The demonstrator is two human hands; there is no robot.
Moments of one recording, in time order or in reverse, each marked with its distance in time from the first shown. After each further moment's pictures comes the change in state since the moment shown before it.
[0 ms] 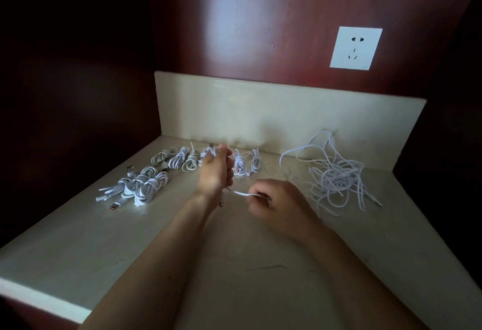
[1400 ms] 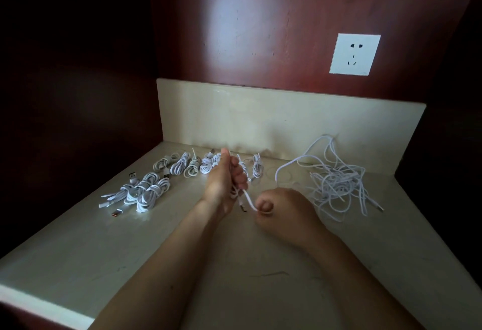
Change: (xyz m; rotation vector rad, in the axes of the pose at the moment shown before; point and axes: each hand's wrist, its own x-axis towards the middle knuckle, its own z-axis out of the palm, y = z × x) left_hand -0.006 0.000 0.013 -0.384 -0.081 -0.147; right_hand -0.003 0.008 0.000 -0.175 -0.081 0.171
